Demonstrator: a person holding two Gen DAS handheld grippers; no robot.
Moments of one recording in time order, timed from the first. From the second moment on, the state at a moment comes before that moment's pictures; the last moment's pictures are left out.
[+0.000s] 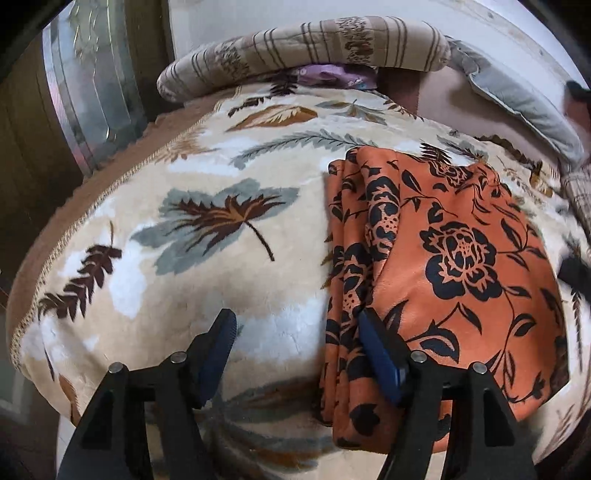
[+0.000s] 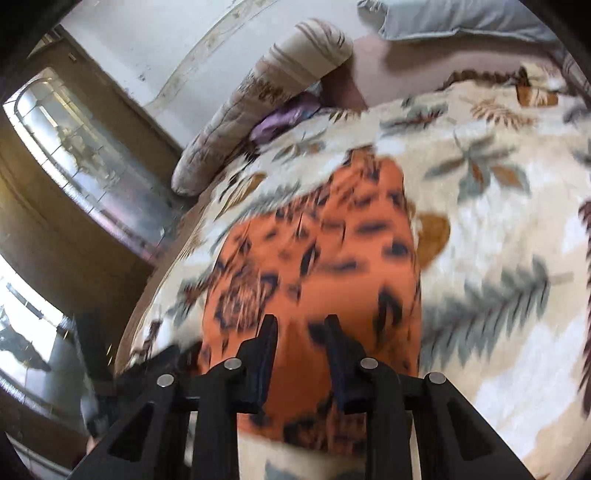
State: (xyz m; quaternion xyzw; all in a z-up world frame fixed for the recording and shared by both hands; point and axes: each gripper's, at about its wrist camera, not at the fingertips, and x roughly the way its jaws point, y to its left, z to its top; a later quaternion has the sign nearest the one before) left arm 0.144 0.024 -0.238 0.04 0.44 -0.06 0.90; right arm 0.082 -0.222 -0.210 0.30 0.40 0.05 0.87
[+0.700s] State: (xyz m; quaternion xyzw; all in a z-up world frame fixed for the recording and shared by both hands) left arm 0.140 0.016 -0.236 0.07 0.43 -0.05 0.90; right arm 0.071 -0.221 -0.228 0.30 0.44 0.03 0.84
